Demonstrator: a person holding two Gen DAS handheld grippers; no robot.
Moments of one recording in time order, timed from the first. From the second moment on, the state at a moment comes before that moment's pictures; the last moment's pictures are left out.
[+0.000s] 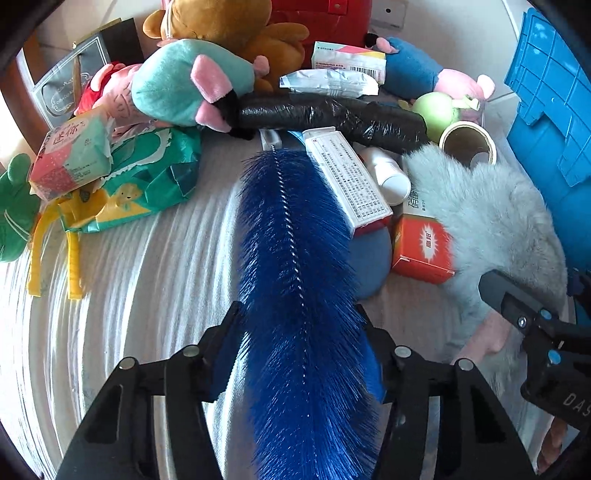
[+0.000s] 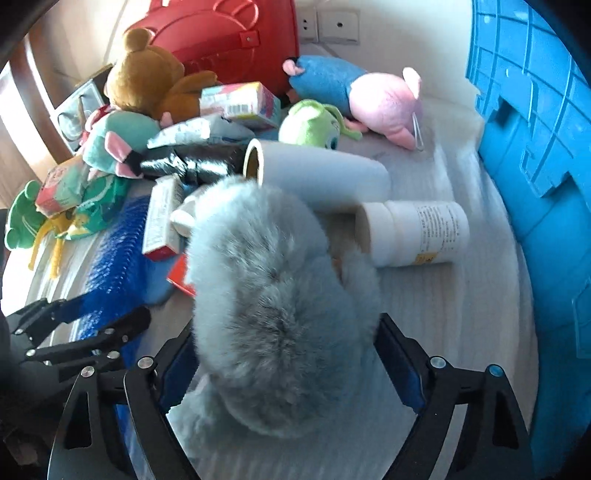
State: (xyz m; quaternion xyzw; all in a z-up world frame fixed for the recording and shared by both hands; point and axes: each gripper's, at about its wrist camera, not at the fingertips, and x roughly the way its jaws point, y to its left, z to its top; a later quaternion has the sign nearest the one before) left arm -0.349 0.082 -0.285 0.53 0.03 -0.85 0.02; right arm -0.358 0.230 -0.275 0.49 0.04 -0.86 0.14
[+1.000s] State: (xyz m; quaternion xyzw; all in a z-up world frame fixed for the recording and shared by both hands) left arm -0.187 0.075 -0.169 0.45 0.03 -0.89 0.03; right arm -0.246 0.218 -0.197 0.47 0.04 -0.86 0.21
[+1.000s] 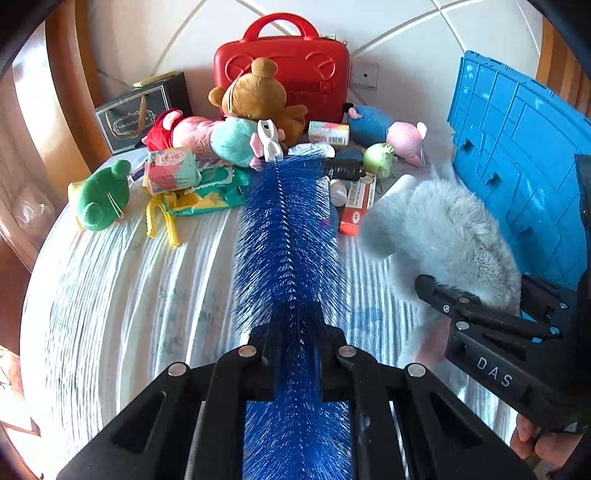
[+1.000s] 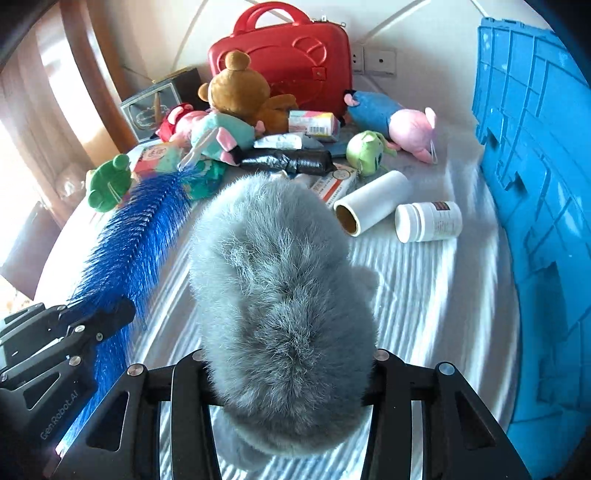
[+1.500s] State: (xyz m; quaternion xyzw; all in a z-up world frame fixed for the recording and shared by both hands) left arm -0.122 0.065 -0.075 0.37 0.02 -0.93 -0.01; right arm -0.173 0.213 -0.077 0.38 0.04 -0.91 0.19
